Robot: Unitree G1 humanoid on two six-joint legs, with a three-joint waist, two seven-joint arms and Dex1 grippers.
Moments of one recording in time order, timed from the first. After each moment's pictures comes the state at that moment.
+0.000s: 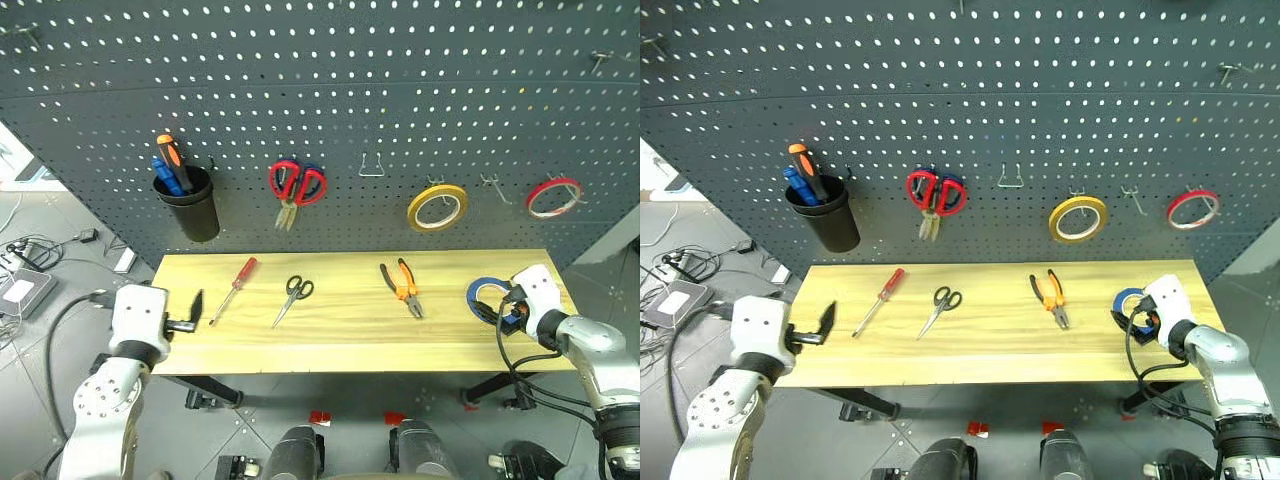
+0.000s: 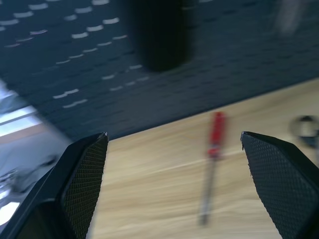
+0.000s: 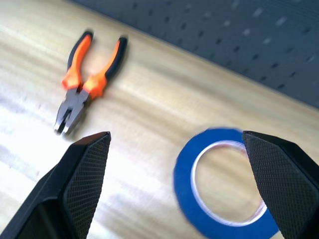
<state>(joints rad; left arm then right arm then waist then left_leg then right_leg) 0.19 0.49 0.25 -0.30 -0.14 0.26 -0.32 -0.12 -0.65 -0.10 0.18 0.14 0.31 0.64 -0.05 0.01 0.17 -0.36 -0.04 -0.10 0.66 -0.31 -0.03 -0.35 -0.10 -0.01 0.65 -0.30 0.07</state>
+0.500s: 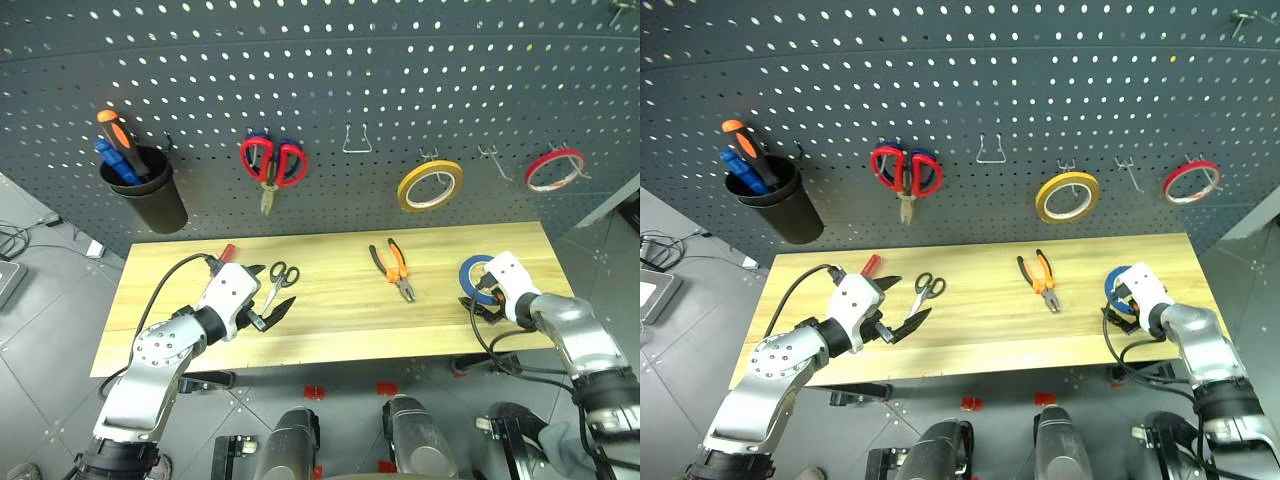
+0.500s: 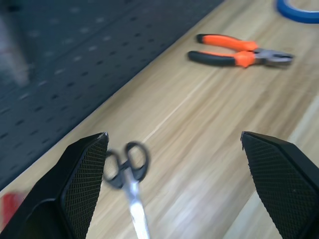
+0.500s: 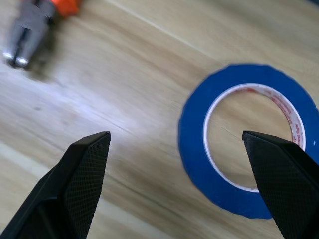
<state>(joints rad) -0.06 0.57 -0.03 -0.23 -0.15 0.26 -0.68 -0.39 -0.64 0.06 0.42 0.01 0.43 0.63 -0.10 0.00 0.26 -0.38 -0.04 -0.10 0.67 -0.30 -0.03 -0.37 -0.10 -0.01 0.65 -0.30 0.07</state>
